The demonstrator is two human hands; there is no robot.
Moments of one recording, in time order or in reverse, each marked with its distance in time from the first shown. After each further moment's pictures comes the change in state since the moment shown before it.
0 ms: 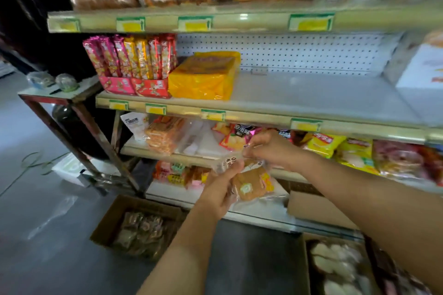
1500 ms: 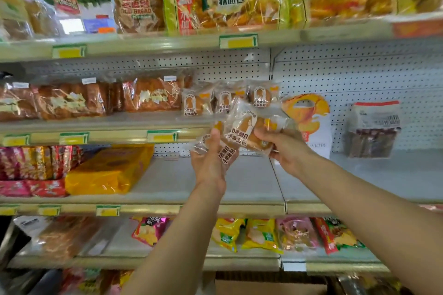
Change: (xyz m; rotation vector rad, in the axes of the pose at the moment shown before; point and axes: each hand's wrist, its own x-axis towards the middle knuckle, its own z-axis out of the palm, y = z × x) left_hand -0.003 0.047 0.427 -0.237 -0.084 0.460; right_hand -0.138 0.002 -0.383 0.723 0.549 -0.160
